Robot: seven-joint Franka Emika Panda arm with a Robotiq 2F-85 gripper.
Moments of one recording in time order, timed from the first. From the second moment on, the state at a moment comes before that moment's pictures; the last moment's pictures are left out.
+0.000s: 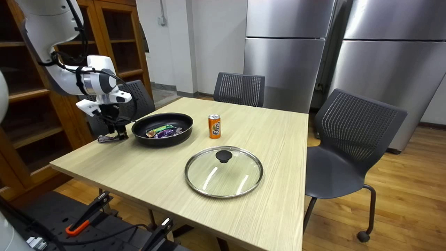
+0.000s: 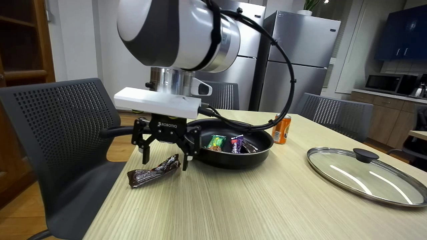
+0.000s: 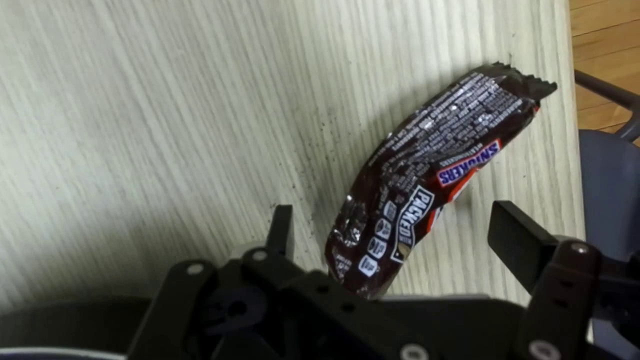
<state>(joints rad) 0.59 0.83 0.05 -1.71 0.01 2.53 0.83</state>
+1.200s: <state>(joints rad) 0.61 0.87 0.05 -1.61 0.01 2.53 0.83</state>
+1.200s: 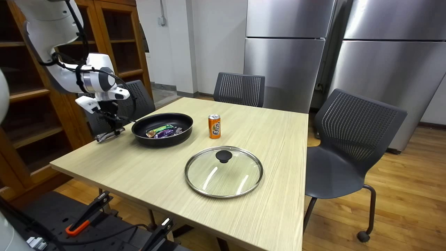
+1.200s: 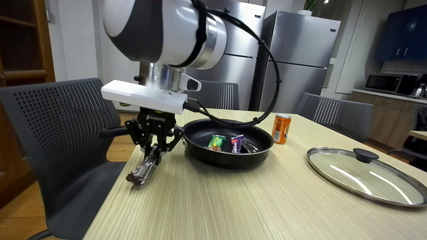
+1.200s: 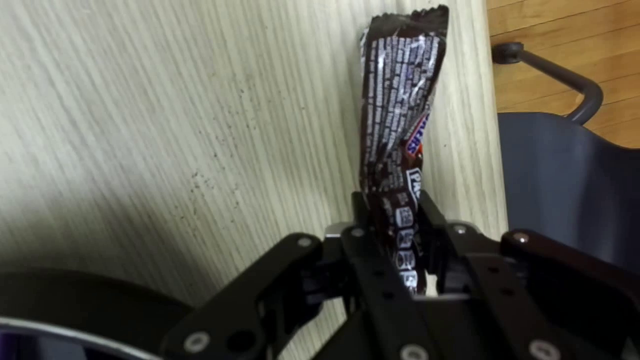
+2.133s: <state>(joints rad) 0.60 0.68 0.04 -1.79 0.01 2.60 0.84</state>
